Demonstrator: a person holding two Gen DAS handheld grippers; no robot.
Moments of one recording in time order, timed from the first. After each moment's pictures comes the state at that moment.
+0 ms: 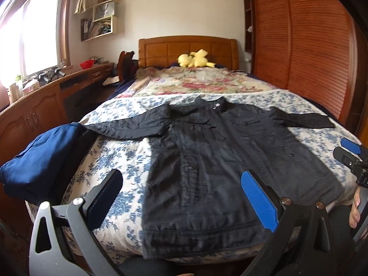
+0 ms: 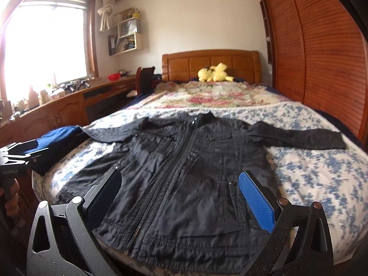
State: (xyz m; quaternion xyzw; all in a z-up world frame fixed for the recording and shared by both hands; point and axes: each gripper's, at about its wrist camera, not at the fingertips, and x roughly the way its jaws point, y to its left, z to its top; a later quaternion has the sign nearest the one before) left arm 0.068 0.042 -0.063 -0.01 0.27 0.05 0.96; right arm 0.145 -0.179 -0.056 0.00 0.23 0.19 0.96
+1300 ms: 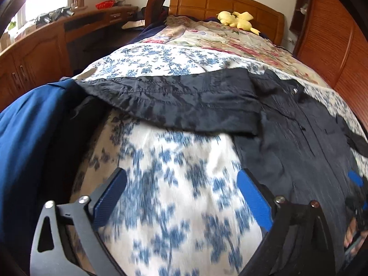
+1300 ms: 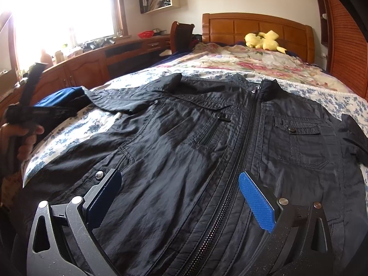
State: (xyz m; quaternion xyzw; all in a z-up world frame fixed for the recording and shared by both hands) left arm 0.279 0.251 -0.161 -0.11 0.40 0.08 0.90; right arm 0.333 -0.052 -0.160 -0.05 0.32 0.31 0.90
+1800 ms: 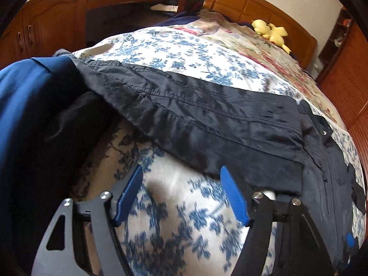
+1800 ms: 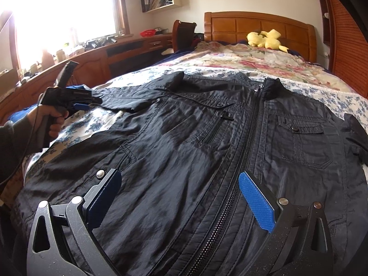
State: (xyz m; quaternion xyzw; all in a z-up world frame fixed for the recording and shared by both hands) left arm 0.350 0.325 -0.200 -0.22 0.41 0.13 0.88; right arm 0.333 -0.049 -0.161 -0.06 0.32 0.31 0.89
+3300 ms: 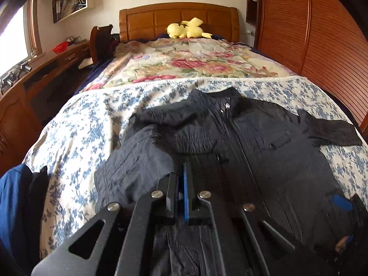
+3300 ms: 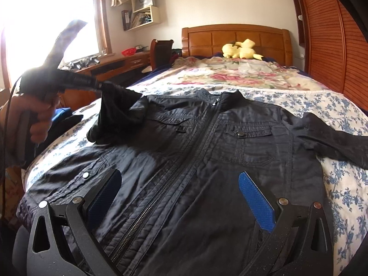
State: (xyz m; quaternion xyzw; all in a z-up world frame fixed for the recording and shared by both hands) left arm 0.364 0.067 -0.073 -0.01 0.37 0.00 0.93; right arm 0.316 -0.138 -0.125 -0.02 0.28 0.26 0.92
